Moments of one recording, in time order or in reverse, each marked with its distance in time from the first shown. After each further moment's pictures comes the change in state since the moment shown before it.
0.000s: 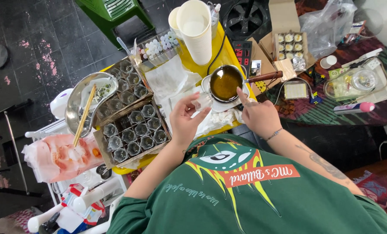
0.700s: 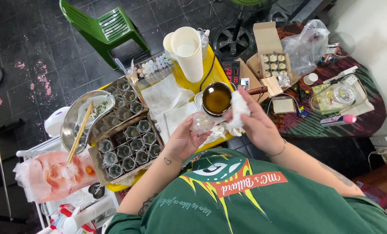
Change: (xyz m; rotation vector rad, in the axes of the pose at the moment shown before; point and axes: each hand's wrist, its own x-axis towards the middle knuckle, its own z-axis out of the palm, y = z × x) left_hand 0.002 -0.002 -0.013 -0.969 -0.264 -0.712; right_hand -0.006 -0.013 -0.053 2.020 0.014 -0.049
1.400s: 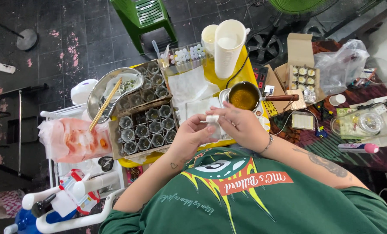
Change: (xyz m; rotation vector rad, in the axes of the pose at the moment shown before) left_hand -0.053 0.010 0.030 0.425 0.248 0.214; right_hand 0.058 0.017 0.071 -1.179 -0.343 -0.075
